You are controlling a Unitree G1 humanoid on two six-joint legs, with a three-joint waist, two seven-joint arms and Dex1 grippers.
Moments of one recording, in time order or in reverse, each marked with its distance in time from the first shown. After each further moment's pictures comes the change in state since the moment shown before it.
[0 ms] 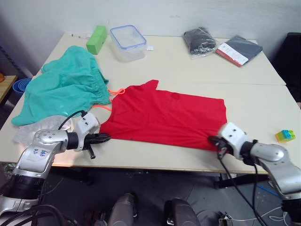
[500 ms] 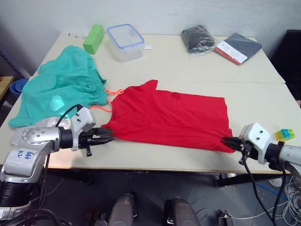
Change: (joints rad) left arm 0.013 0.056 0.074 -0.216 -0.128 -0.011 -0.116; right arm 0.146 -0.095 -0.178 -0.081 0.137 -0.166 0.255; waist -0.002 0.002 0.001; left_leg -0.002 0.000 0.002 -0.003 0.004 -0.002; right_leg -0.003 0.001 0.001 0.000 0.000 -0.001
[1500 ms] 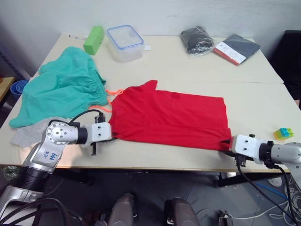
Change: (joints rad) left arm -0.153 -0.073 -0.258 0.363 0.441 -0.582 0.055; right arm -0.135 -0.048 0.189 0.252 -0.258 -0.321 0.011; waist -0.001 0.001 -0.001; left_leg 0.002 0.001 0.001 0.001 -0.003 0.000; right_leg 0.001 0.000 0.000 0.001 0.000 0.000
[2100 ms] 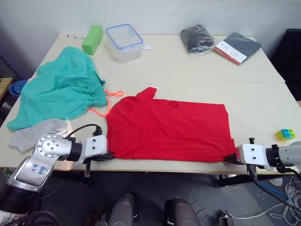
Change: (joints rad) left arm 0.280 0.116 0.089 -0.363 -0.176 0.289 -0.135; right arm 0.027 -0.104 0.013 0.051 0.105 -0.125 0.250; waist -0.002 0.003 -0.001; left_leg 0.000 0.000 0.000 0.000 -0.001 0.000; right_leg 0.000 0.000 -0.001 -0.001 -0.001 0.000
